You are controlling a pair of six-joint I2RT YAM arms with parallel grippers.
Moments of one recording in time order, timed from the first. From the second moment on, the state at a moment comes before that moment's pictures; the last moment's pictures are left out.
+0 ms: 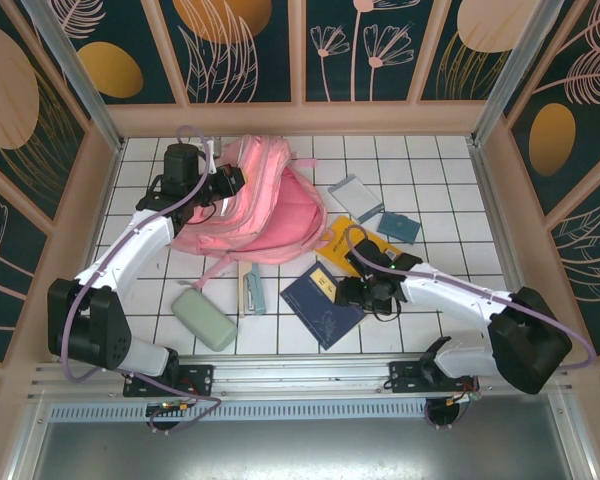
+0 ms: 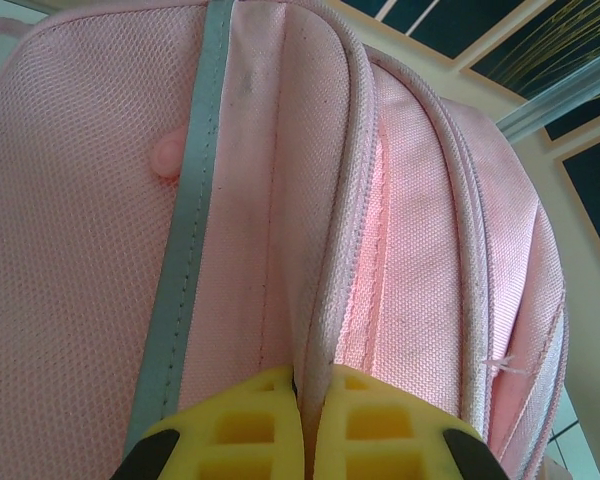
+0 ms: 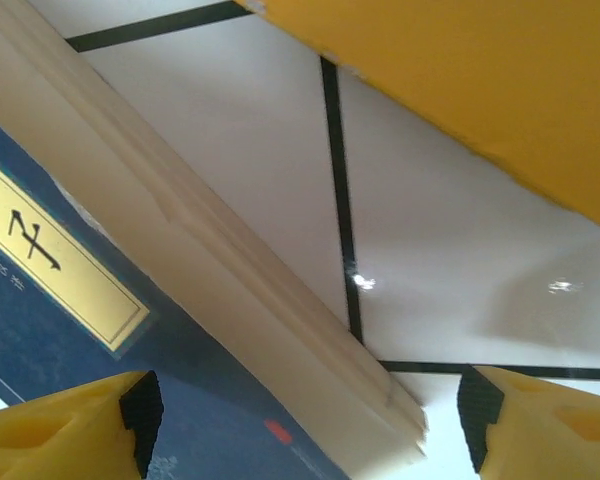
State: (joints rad) left arm -0.25 1.46 1.13 -0.19 0.37 -0.54; right arm 0.75 1.28 0.67 -0.68 -0.12 0.85
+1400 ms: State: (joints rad) left arm -0.25 1.46 1.12 -0.17 0.39 -0.54; right arm 0.73 1.47 0.54 -0.07 -0.67 0.94
